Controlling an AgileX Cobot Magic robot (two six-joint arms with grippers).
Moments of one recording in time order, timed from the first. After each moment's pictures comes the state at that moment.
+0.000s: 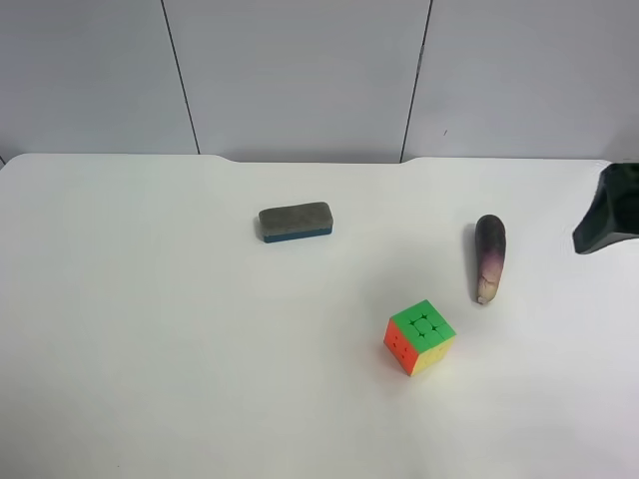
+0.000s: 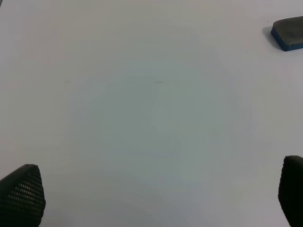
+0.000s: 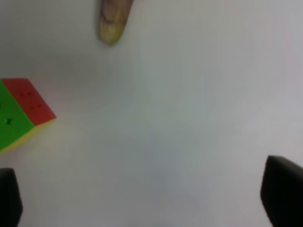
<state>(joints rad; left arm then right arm) 0.03 -0.01 -0.51 -0.07 1.06 0.07 0.07 1.08 -0.85 0.01 1.10 0.15</state>
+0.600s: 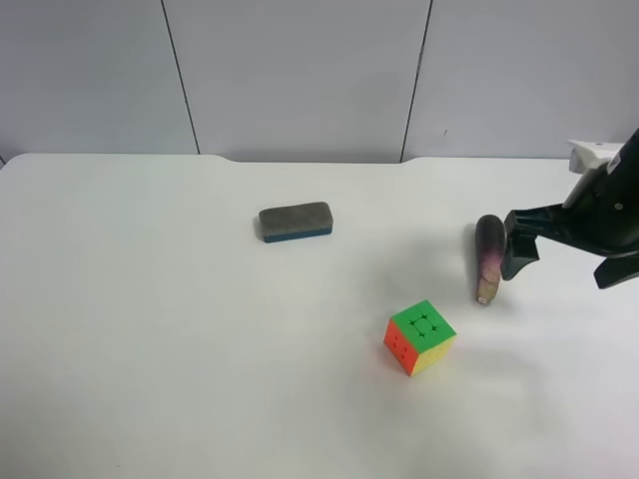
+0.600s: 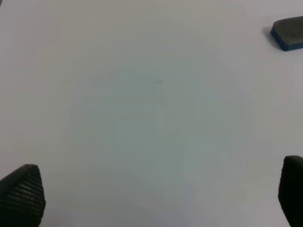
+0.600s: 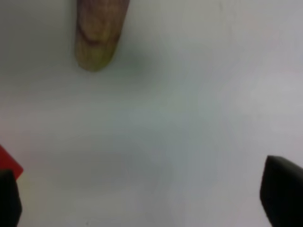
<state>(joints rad) 0.03 -0.01 -0.51 -0.07 1.06 0.07 0.07 1.52 -0.85 0.01 0.85 0.16</state>
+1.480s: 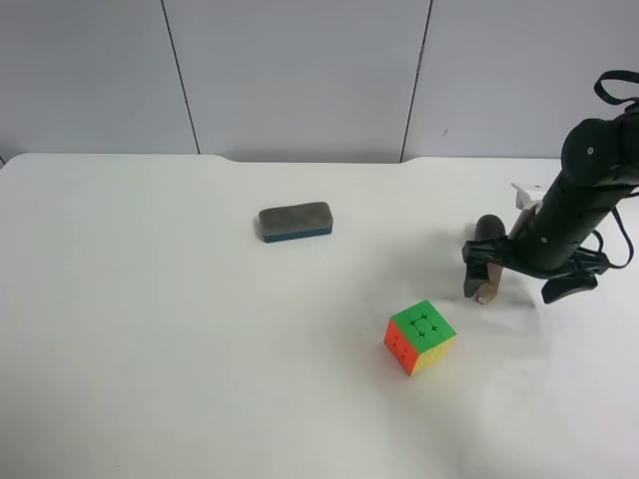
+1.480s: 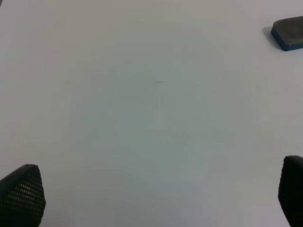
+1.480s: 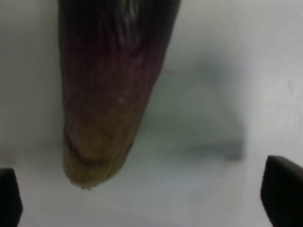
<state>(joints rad) 0.03 -0.01 -0.51 -0.07 1.06 0.07 0.07 1.84 -0.90 0.02 0.59 0.14</state>
